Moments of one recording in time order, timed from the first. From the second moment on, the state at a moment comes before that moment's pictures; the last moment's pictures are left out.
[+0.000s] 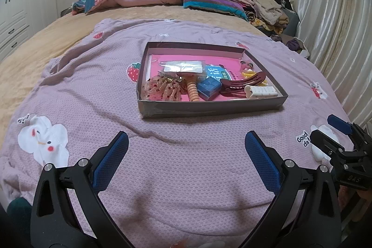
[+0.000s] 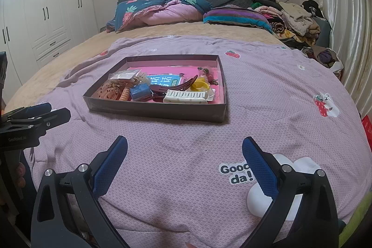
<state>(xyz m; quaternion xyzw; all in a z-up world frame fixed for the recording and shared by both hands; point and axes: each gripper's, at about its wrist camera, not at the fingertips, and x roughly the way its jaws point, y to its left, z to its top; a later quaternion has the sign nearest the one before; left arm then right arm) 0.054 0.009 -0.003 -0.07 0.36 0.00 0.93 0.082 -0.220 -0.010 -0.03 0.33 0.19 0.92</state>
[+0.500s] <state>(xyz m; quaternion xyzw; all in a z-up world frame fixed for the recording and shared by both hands) 0.053 0.013 -0.003 -0.07 0.37 0.00 0.93 0.082 -0.223 -0.008 -0.03 0.32 0.19 0.93</state>
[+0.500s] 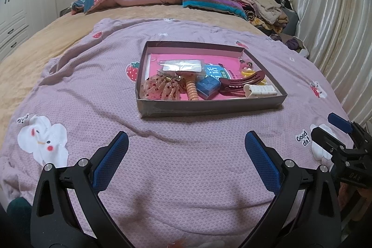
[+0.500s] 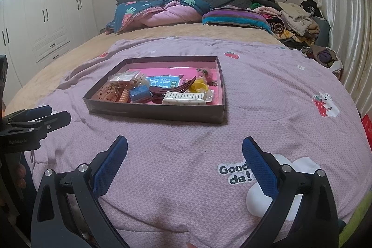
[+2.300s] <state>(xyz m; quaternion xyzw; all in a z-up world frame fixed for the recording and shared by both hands) 0.061 0.011 -0.010 -0.09 0.38 0.00 0.92 0.082 -0.224 -0.010 -0.03 0.32 0.19 0.93</state>
